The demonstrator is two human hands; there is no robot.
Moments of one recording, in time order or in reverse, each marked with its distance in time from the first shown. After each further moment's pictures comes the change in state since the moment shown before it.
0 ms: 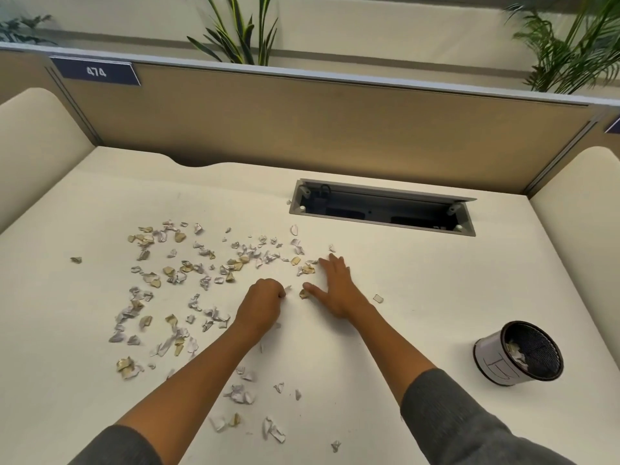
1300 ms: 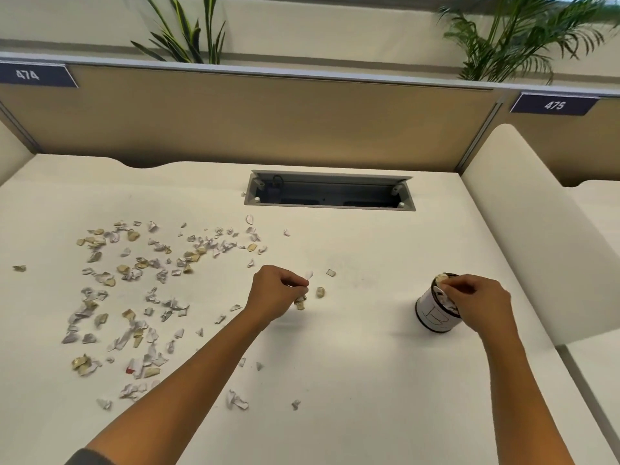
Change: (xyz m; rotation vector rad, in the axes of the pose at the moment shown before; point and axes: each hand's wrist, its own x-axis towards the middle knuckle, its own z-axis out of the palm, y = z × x) left_hand -0.063 0.124 -0.010 -0.687 -0.163 -0.135; right_hand -0.240 0.115 -0.168 0.265 0.688 0.552
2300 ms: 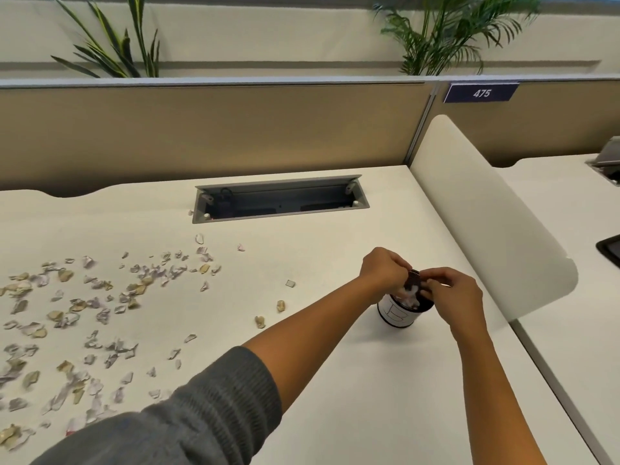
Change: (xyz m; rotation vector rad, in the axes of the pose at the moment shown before) left_hand 0.007 0.140 0.205 0.004 -0.490 0.015; right_hand 0.016 0.027 -0.014 0.270 0.113 0.142
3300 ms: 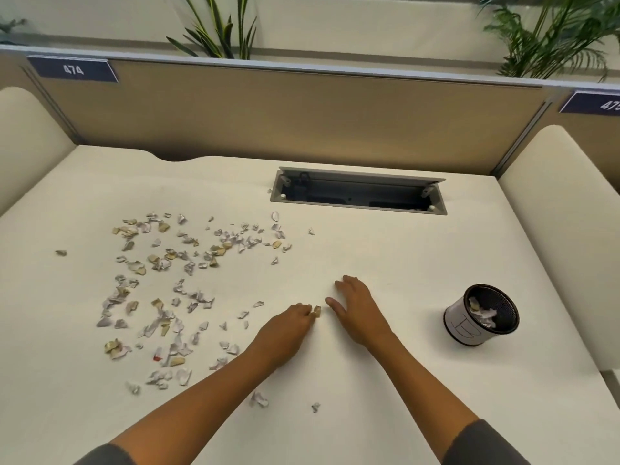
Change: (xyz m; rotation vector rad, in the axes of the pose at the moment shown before) left_hand -0.108 -0.233 -0.172 1.195 0.201 0.187; right_hand -0.090 0.003 0.221 -0.517 -0.693 -0.603
